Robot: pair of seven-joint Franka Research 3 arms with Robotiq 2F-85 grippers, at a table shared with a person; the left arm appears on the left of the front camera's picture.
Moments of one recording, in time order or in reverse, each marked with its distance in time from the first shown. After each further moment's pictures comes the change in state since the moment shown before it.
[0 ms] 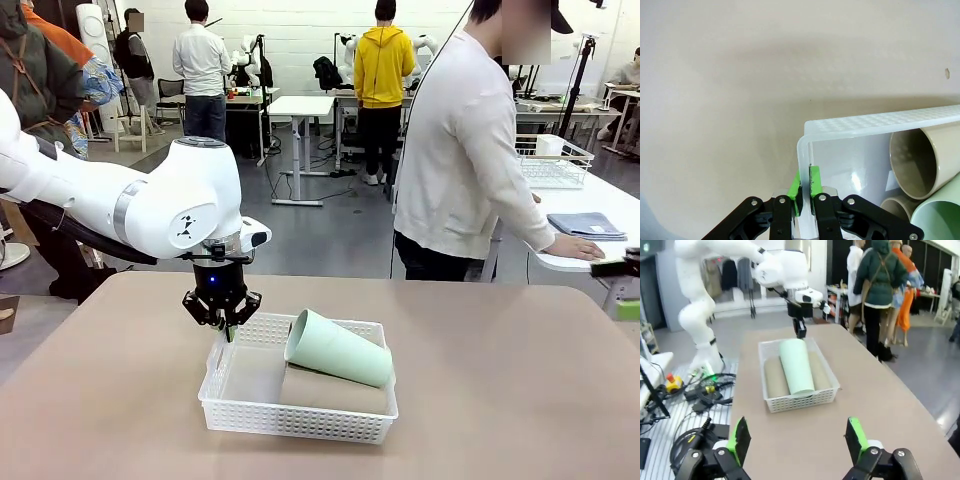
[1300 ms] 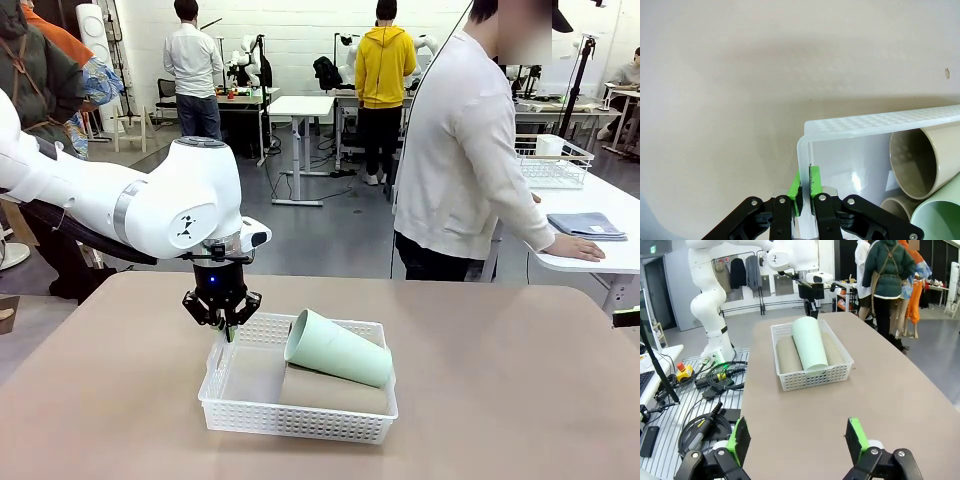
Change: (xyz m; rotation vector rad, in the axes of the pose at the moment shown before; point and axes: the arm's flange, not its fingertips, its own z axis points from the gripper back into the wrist) left arm 0.000 0.000 0.000 0.000 0.000 0.000; right arm -0.052 0.008 0.016 0.043 0.023 -0.038
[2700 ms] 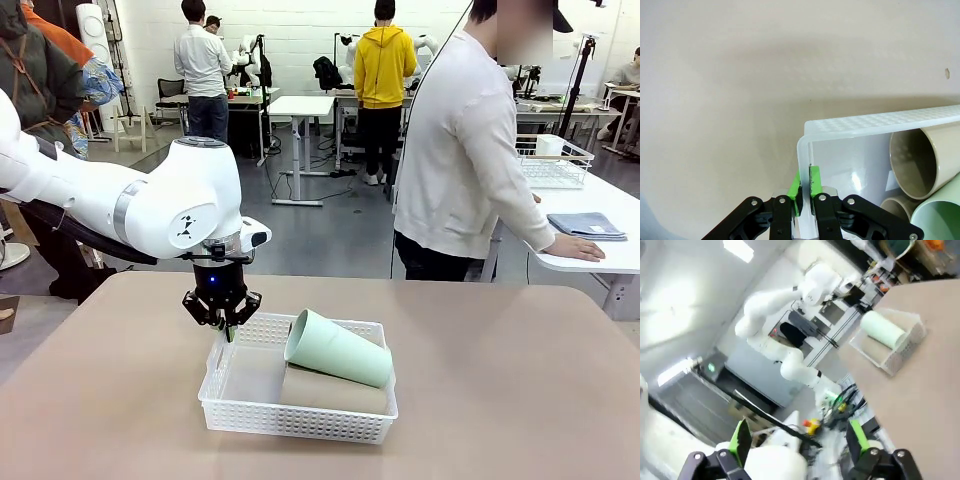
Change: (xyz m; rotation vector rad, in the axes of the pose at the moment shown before) left arm 0.000 0.000 0.000 0.000 0.000 0.000; right arm -0.004 0.071 0.095 0.282 -0.164 -0.851
